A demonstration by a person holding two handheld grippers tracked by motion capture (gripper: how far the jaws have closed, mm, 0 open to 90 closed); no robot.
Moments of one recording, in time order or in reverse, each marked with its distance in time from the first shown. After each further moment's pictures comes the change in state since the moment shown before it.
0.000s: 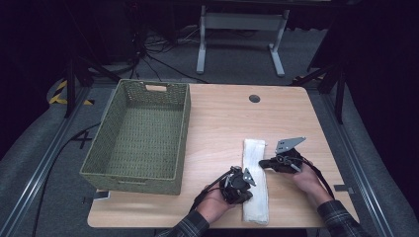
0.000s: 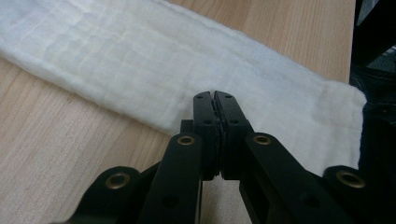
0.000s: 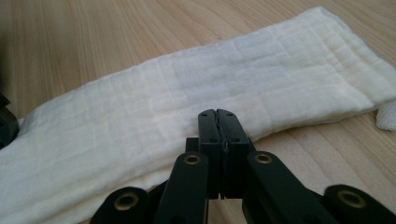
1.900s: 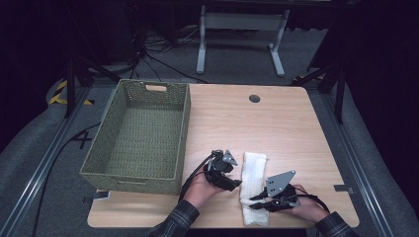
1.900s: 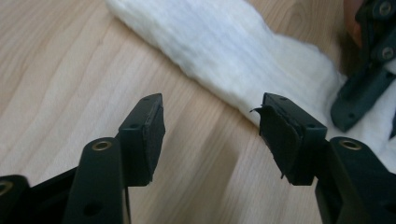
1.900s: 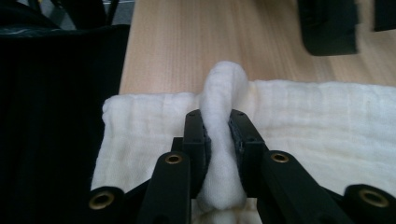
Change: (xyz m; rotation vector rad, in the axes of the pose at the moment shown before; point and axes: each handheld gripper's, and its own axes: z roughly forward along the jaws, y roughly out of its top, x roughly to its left) left arm 0.054 -0.011 -0.025 -0.111 0.080 -0.095; right arm 0.102 -0.009 0.007 0.031 0.291 -0.303
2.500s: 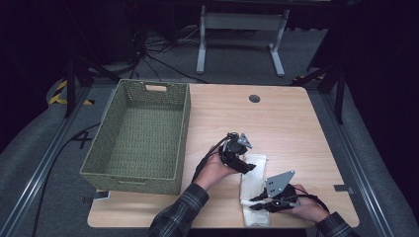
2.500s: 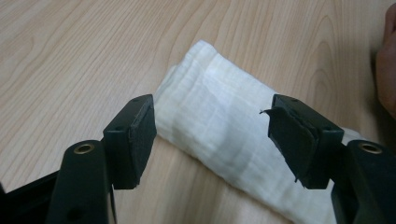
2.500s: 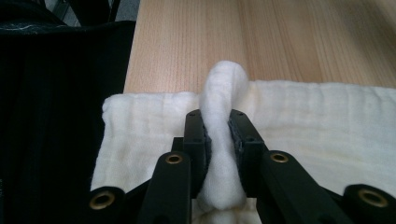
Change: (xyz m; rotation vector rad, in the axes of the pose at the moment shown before) left arm 0.029 0.057 0.028 -0.027 -0.029 0.121; right arm 0.001 0.002 0.000 0.015 0.013 -0.015
